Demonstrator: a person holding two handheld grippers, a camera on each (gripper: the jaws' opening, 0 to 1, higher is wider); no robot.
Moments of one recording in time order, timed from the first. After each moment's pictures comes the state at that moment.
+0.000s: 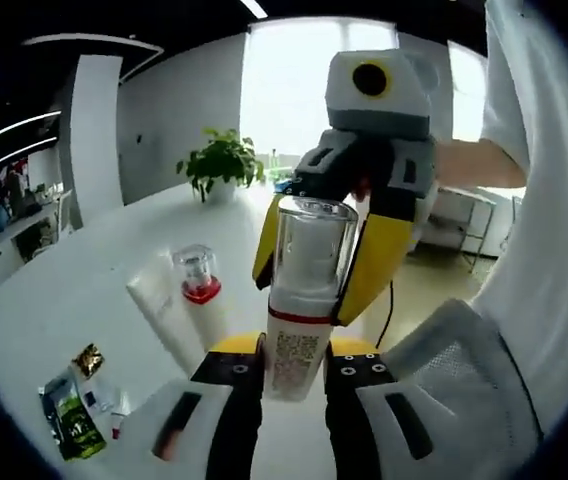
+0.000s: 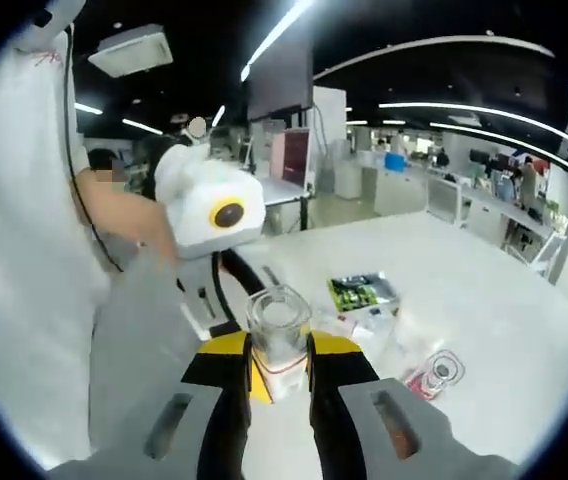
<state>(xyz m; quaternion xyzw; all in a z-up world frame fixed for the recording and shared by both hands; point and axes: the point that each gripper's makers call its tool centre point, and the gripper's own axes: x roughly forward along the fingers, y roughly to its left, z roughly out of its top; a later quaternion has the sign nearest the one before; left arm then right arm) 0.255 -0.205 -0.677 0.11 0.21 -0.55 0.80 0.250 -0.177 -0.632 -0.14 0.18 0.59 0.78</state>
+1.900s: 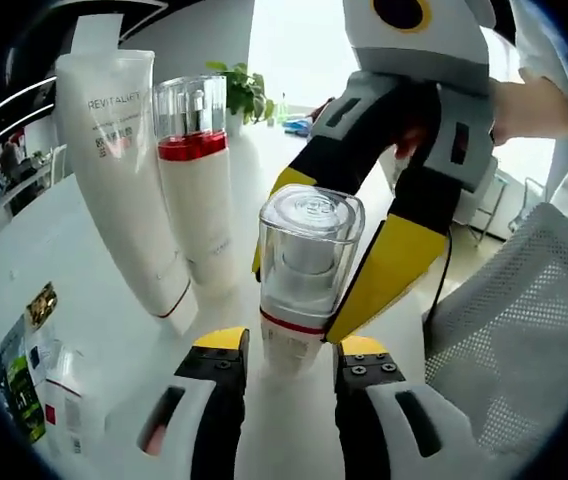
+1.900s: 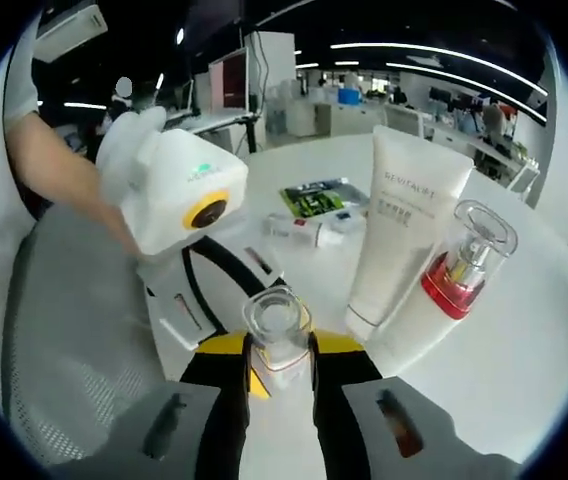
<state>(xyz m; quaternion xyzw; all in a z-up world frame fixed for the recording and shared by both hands) 0.285 -0.210 -0.798 0.13 0.28 -0.53 0.79 0.284 -0.194 -0.749 -0.17 0.29 0.50 0.80</state>
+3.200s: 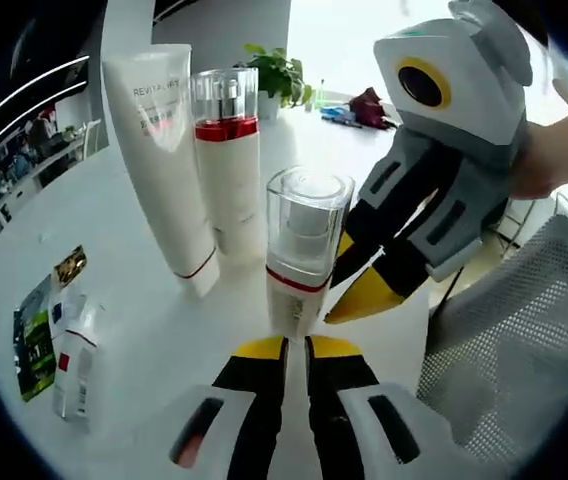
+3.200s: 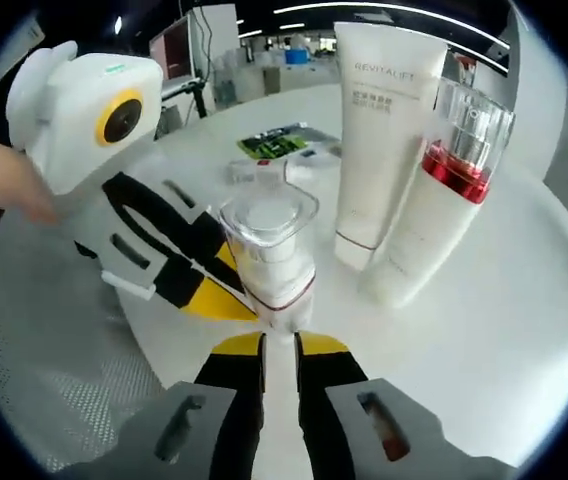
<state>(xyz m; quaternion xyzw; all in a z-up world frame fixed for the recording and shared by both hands) 0.279 -0.190 -0.799 0.14 0.32 -0.45 0.82 0.275 -0.213 -0.800 -0.17 0.38 0.40 0.82</state>
